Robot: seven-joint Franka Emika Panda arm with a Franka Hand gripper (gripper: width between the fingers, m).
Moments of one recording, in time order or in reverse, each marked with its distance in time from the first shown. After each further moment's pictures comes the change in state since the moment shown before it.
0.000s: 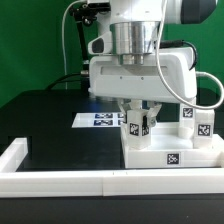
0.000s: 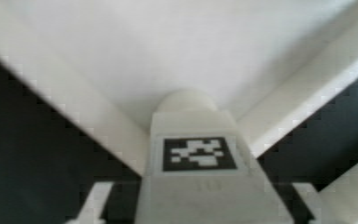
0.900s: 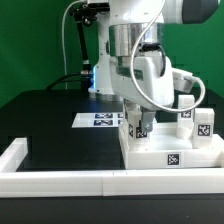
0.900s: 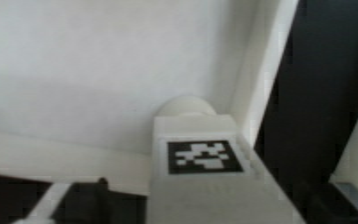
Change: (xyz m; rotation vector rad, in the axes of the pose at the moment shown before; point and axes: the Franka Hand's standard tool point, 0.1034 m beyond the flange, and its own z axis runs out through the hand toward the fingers) arm 0.006 -0.001 0.002 -0.001 -0.006 0.279
